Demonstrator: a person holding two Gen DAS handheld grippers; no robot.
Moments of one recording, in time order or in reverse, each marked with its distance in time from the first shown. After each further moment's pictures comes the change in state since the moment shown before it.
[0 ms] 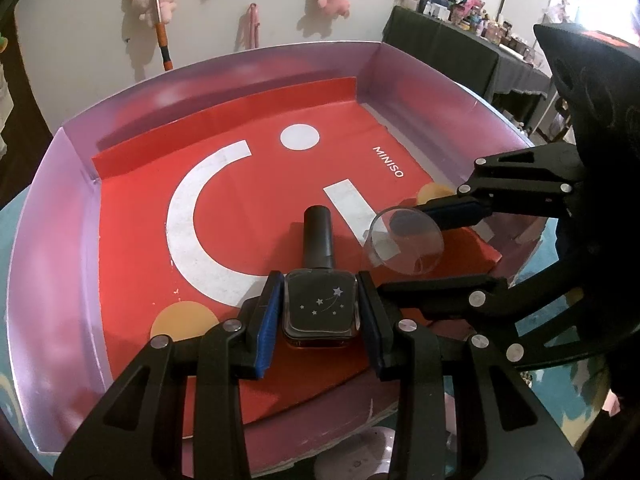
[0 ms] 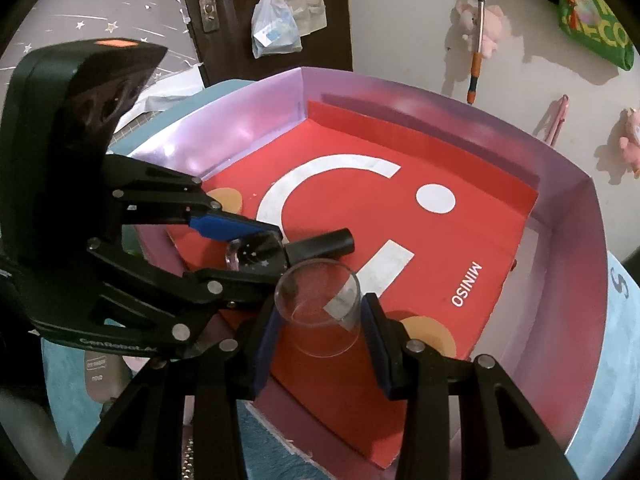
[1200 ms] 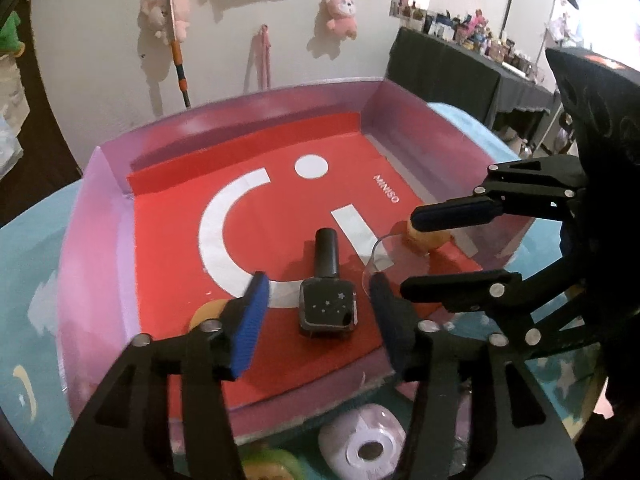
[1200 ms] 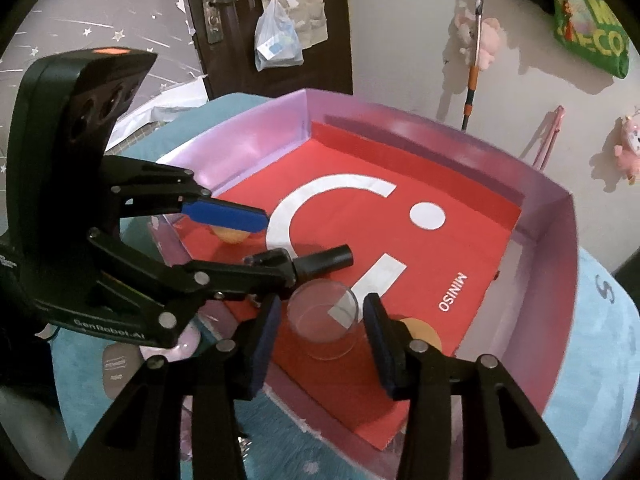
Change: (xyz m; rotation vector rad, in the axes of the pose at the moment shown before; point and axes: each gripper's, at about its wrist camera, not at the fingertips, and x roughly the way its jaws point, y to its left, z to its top) left arm -0.040 0.002 0.000 -0.023 -0.080 0.029; right arm -0.029 0.008 0.007 -0.004 -0.051 -0.016
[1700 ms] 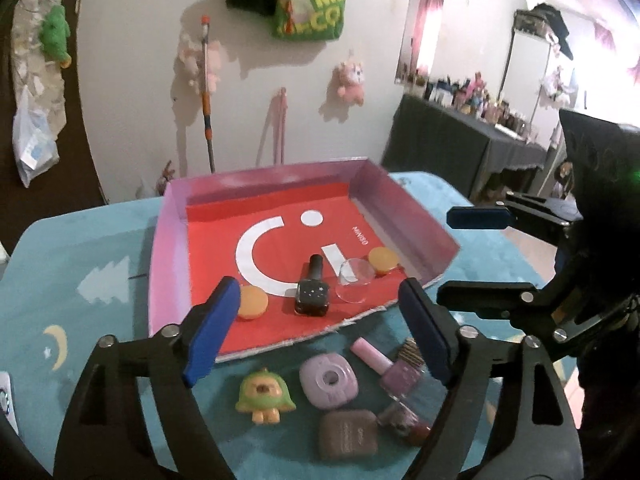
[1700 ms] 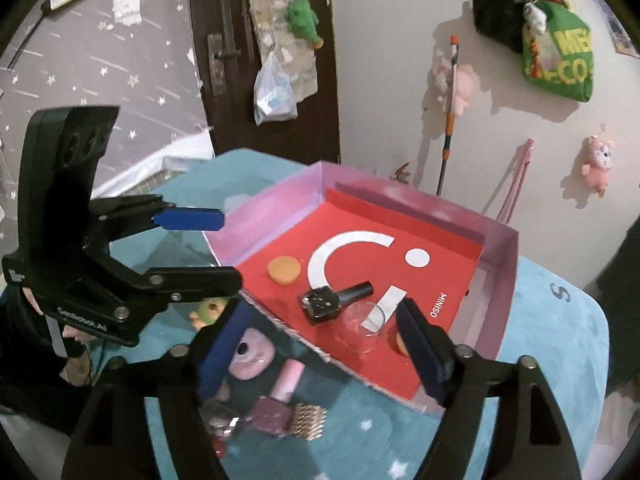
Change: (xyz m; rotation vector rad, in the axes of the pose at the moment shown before) left arm -0.119 -0.013 -0.032 -0.074 -0.230 0.012; right arm -0.096 0.056 -0.003 0.051 -0.182 -0.070
